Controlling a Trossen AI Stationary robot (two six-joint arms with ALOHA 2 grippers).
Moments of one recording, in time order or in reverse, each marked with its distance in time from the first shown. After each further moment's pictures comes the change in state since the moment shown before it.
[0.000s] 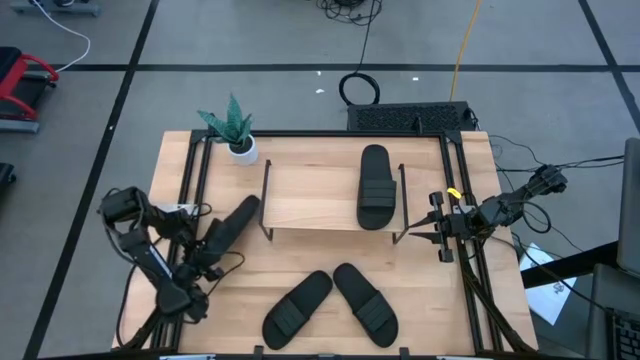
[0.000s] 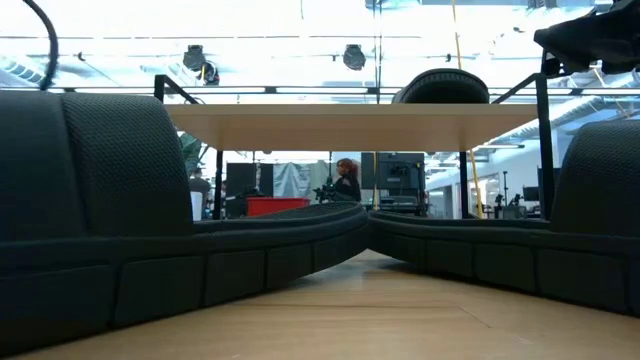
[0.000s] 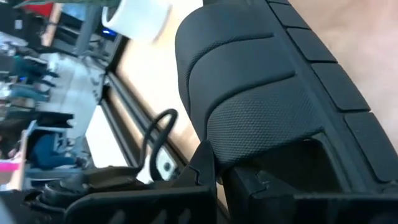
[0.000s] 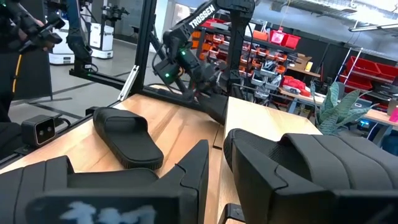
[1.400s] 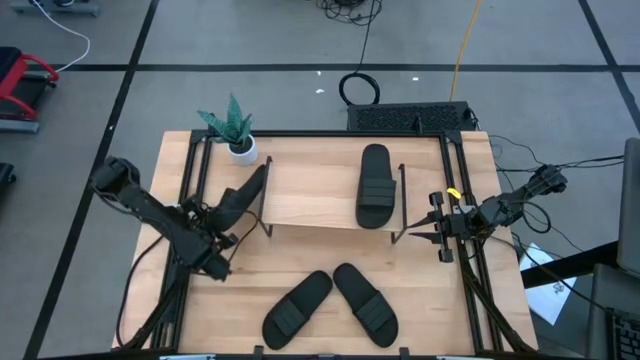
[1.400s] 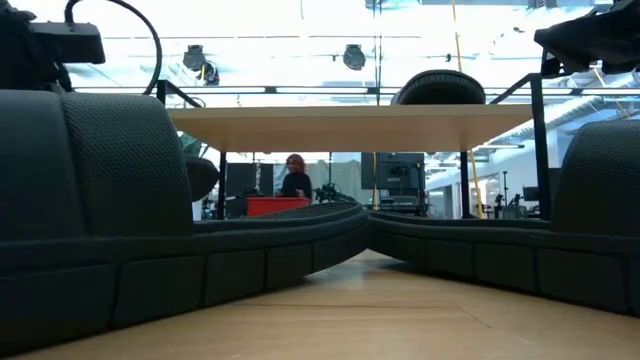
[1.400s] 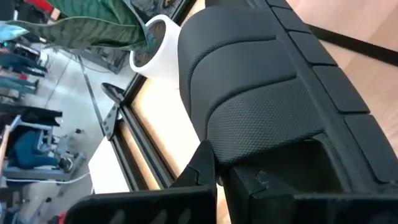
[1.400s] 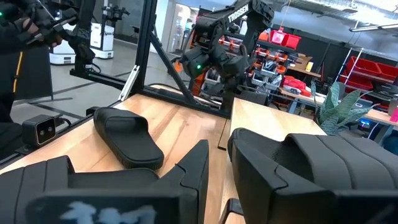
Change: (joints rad) left arm 0.421 -0.328 -0.073 -0.004 -0.311 0.282; right arm 0.000 0.000 0.000 0.000 -0.002 0.000
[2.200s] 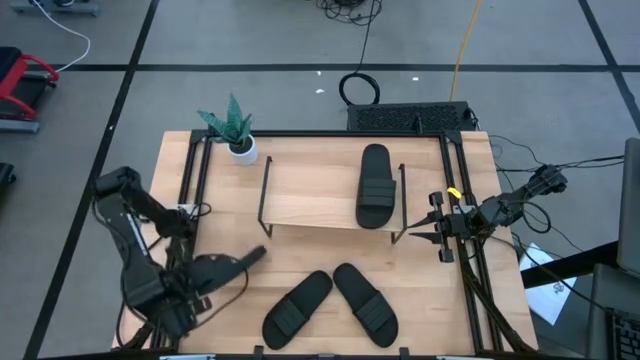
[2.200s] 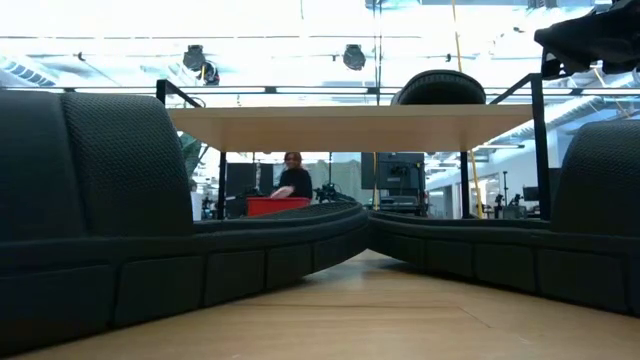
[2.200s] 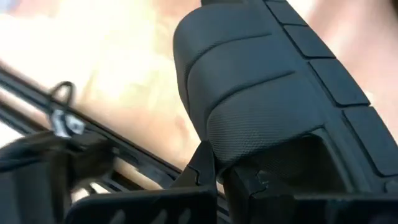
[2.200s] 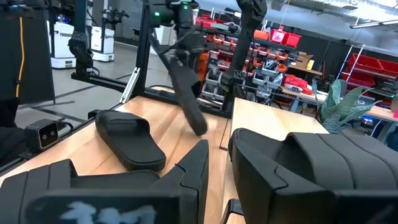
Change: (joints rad) left arm -0.392 0.140 0.514 0.009 0.514 -0.008; right arm 0.000 0.000 0.000 0.003 -0.001 0.022
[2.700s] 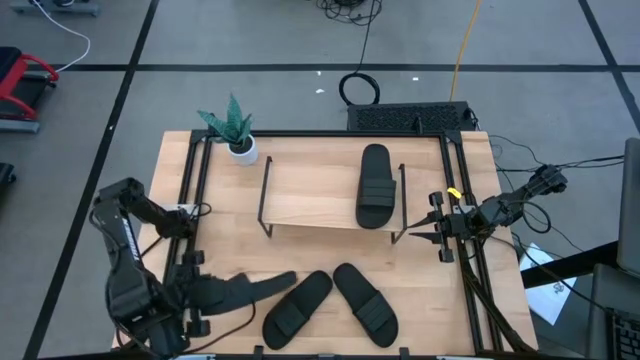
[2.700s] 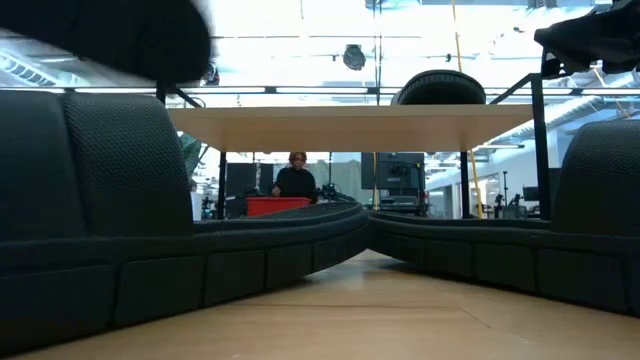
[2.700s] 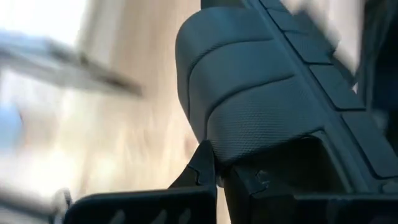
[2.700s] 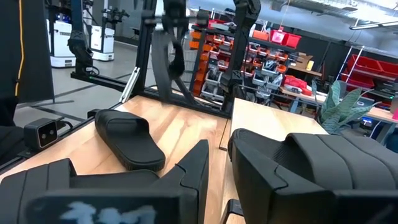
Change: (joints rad) left arm -0.002 0.099 0.354 -0.009 -0.323 0.350; right arm 0.000 0.000 0.000 0.001 0.000 -0.007
